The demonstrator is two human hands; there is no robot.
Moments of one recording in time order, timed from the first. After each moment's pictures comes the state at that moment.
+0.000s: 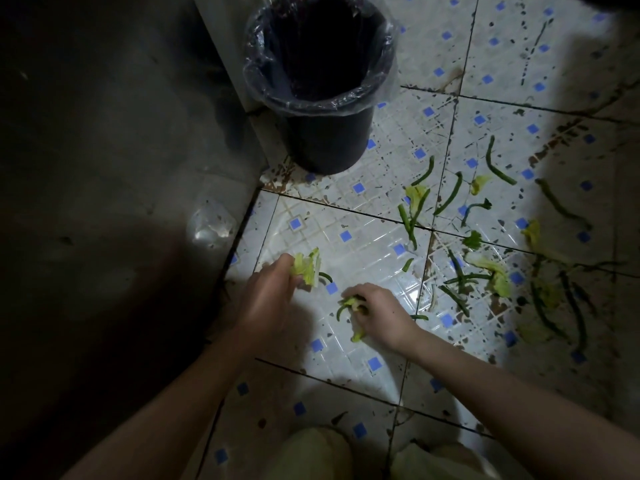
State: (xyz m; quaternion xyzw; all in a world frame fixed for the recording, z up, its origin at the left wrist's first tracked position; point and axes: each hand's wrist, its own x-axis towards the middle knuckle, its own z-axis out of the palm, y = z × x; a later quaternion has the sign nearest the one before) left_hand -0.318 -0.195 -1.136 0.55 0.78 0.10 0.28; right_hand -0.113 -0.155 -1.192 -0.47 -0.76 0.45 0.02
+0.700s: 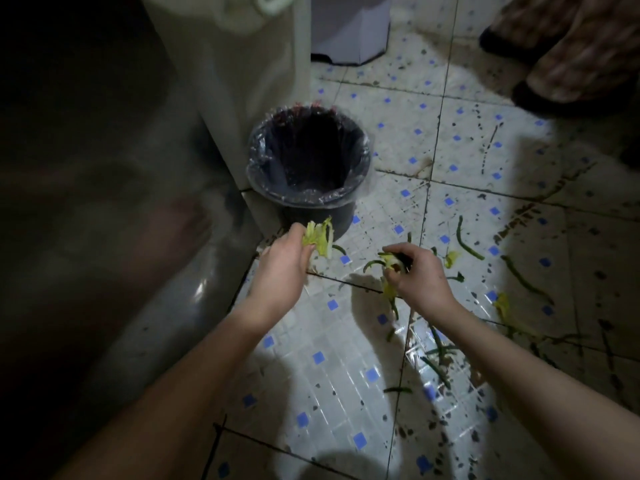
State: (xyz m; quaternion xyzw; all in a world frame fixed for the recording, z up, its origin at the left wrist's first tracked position) left_hand -0.304 -0.070 -1.048 0.61 0.74 0.23 0.18; right_hand -0.095 -0.015 -1.083 -0.60 -0.67 0.39 0.21
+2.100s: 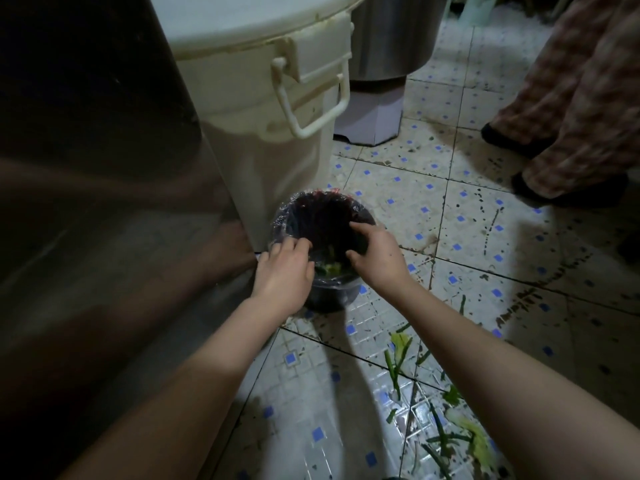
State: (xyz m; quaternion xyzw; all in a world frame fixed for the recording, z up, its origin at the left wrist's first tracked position) left_hand -0.334 0.005 -0.980 0.61 0.79 0.06 0.08; right_hand -0.194 0.092 -1.000 -0.53 -0.77 0.28 0.21
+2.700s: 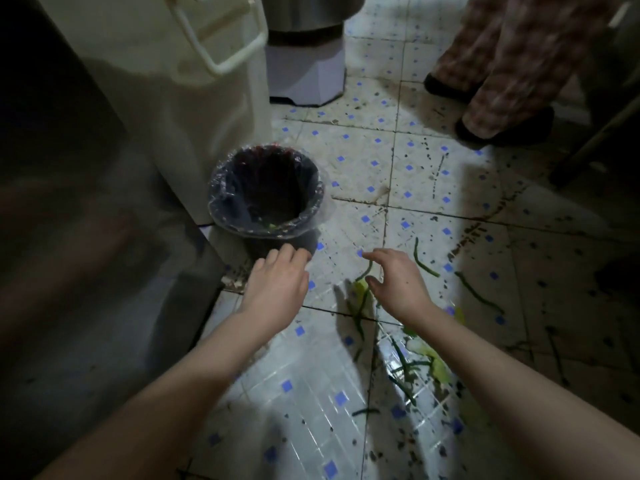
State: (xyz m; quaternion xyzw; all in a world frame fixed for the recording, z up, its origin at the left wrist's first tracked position) left_hand -0.264 -0.047 -1.034 0.72 0.70 0.04 0.04; right_hand -0.063 0.012 -1.066 -0.57 -0.79 0.20 0.10
